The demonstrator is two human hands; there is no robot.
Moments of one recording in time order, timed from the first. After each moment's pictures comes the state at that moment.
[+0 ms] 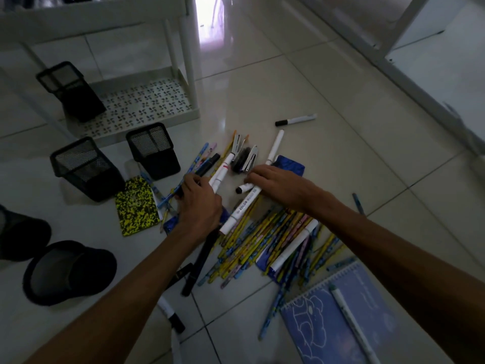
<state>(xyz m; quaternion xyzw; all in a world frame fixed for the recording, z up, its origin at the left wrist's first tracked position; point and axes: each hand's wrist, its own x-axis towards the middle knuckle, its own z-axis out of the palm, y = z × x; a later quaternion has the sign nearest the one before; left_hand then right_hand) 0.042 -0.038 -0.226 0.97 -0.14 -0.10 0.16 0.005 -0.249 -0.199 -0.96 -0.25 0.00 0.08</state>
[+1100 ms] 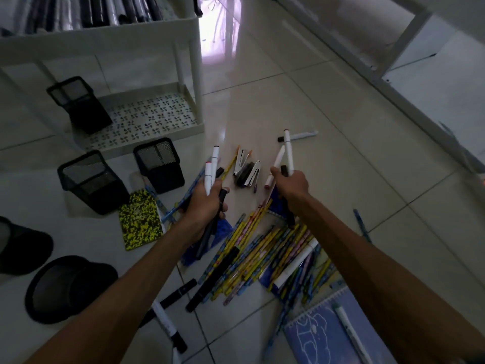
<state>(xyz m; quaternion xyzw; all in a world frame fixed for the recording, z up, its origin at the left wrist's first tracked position) 0.065 -0.051 -0.196 0.67 0.09 -0.27 0.68 0.043 -0.242 -0.209 -0.72 0.46 -0.03 0.52</state>
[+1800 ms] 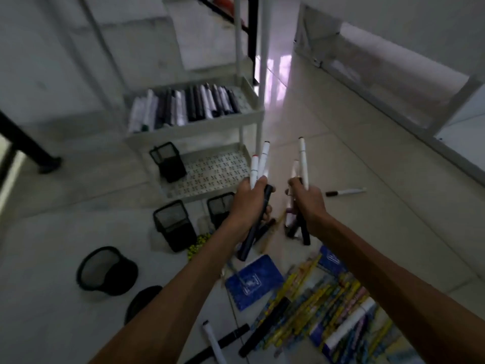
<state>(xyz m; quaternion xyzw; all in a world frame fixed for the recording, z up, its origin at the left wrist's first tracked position) 0.117 -0.033 -0.066 0.71 0.05 -0.19 0.68 0.107 -0.166 -0.105 -0.67 0.33 -0.06 0.66</state>
